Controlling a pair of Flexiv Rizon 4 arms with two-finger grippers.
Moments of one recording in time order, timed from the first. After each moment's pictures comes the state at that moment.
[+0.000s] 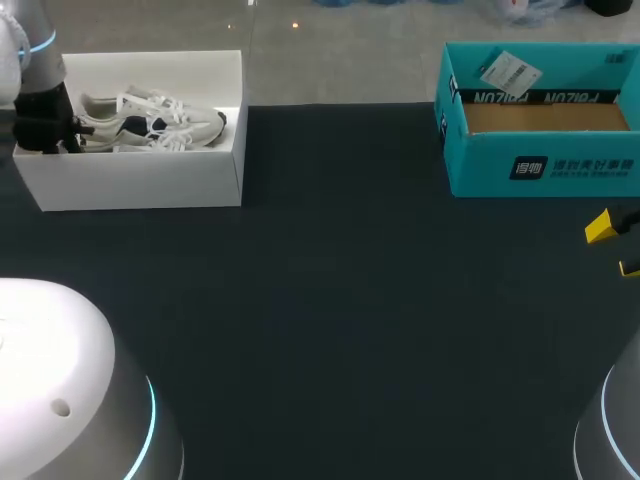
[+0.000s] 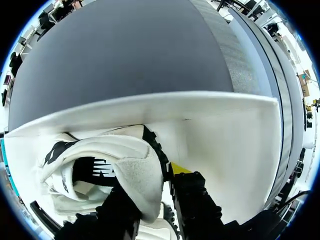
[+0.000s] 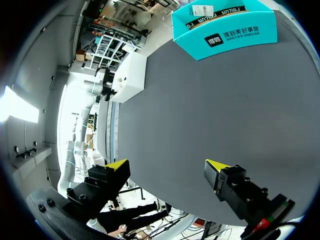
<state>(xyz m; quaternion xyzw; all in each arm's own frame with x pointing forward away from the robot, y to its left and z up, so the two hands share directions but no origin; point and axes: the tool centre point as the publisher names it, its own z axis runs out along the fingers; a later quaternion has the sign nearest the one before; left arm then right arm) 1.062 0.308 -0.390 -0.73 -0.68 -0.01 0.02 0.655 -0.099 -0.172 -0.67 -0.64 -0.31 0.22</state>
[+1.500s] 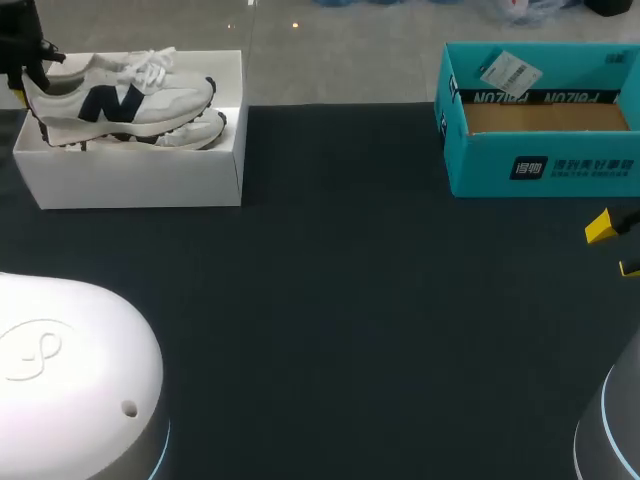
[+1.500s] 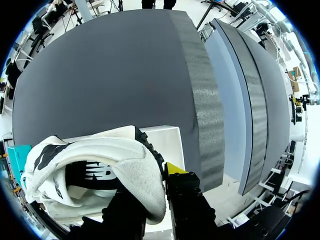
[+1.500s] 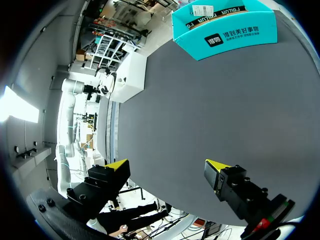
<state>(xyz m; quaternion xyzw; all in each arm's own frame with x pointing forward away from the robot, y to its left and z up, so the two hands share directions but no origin) 1.048 0.309 -0.218 -0.75 -0.66 -0.05 0.04 0.655 -0.099 -0.172 -0.67 -0.64 -0.31 0.22</state>
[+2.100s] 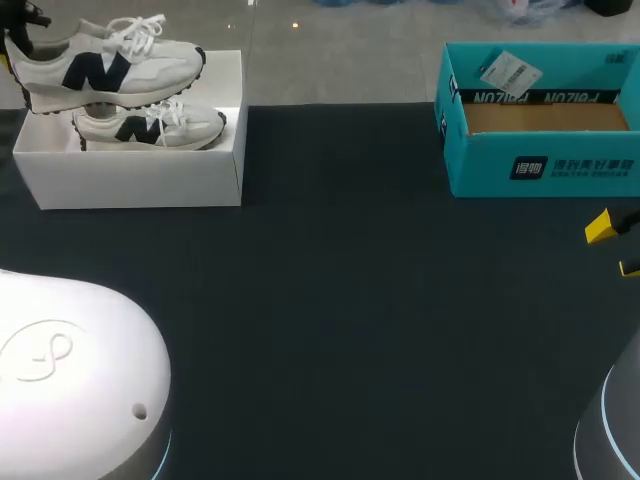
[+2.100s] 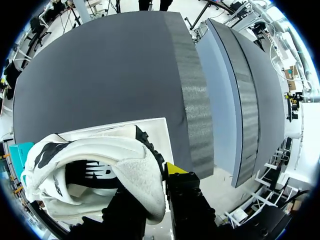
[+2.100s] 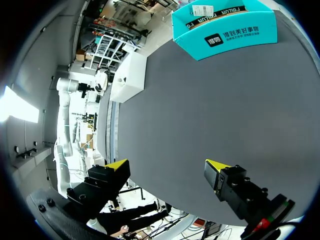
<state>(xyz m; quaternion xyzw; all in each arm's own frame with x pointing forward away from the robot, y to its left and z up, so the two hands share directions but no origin) 1.064 0.317 -0.162 -0.75 -0.66 -0.07 0.04 0.655 -0.099 -0.172 -0.67 -0.64 -0.31 0.22</state>
